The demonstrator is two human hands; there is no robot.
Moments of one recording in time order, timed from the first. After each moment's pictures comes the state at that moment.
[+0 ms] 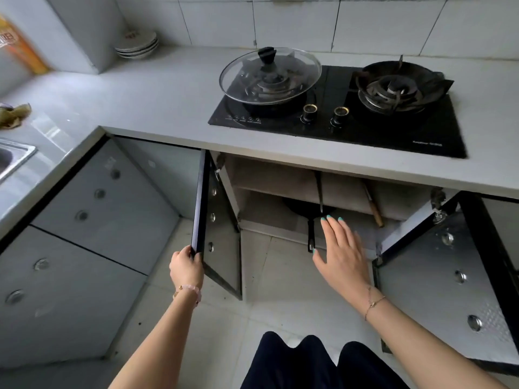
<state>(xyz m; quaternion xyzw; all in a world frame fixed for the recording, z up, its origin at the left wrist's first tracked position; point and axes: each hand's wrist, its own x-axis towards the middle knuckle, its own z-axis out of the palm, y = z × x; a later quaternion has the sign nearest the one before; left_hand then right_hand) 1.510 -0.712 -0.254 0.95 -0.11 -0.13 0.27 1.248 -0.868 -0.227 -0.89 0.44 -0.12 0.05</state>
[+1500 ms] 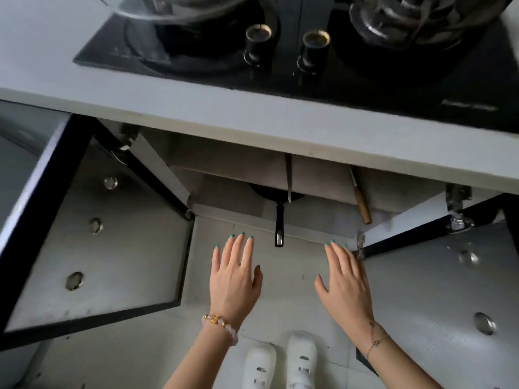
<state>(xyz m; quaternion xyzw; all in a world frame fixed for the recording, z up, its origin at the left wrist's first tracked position) 1.380 -0.904 -0.406 0.83 -0.54 -0.04 0.08 1.186 -1.001 -0.434 -0.86 0.50 -0.06 0.08</state>
